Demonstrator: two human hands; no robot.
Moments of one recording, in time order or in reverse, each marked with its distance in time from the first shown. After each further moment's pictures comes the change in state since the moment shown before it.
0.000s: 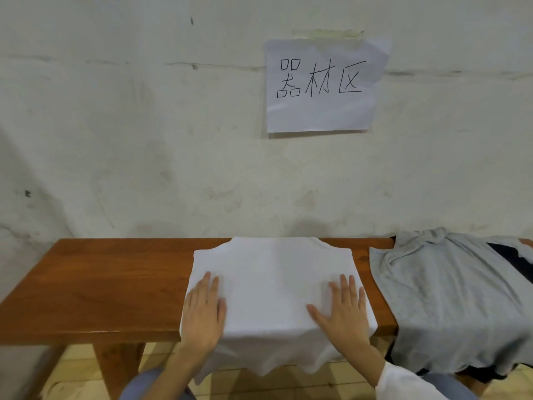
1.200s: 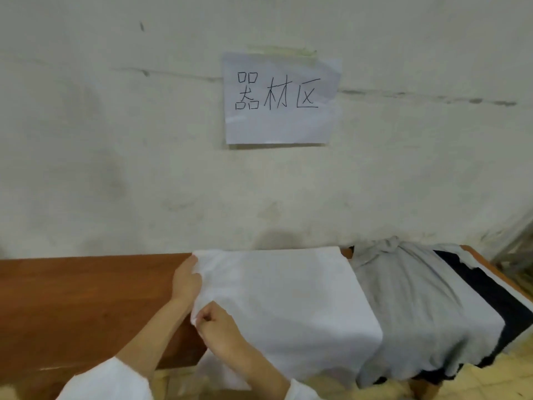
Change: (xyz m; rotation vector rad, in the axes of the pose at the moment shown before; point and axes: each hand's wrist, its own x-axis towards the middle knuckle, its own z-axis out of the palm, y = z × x) left_hand 0.090 0.080 -0.030 -1.130 0.087 -0.292; right_hand -0.022 -0.139 -0.033 0.890 -0.390 -0.086
